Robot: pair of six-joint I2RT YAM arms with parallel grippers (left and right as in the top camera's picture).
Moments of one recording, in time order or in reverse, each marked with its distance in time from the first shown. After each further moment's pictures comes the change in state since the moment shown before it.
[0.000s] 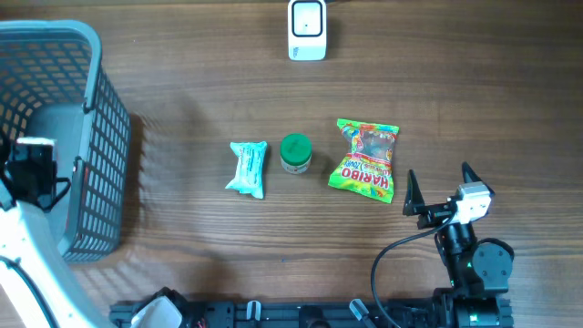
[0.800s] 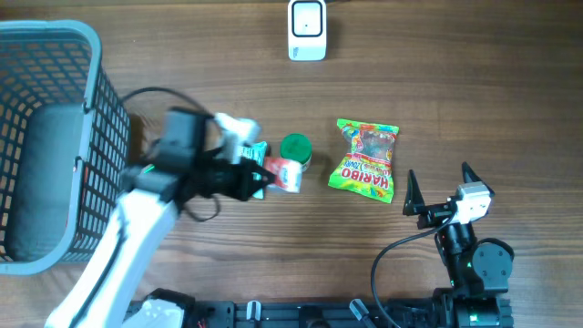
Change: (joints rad) left arm -0.962 0.024 -0.311 0.192 0.652 0.771; right arm 0.000 0.000 0.000 0.000 0.000 0.000
